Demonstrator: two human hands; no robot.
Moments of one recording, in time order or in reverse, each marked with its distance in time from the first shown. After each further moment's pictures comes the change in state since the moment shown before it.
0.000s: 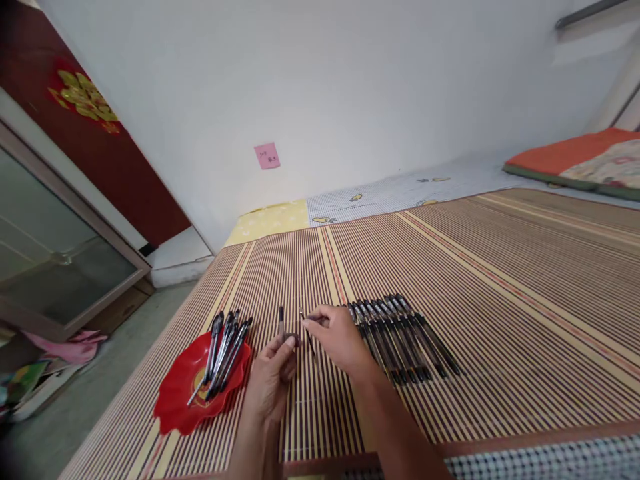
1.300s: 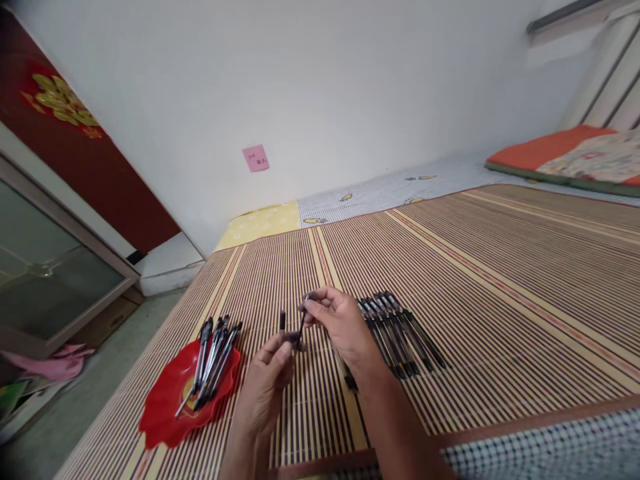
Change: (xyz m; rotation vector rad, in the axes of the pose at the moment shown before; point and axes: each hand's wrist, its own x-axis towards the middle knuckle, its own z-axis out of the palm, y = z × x) left_hand -0.010 0.000 0.012 0.169 -0.135 0.063; right_hand -0.002 -0.020 -0.024 0.675 0.084 0.017
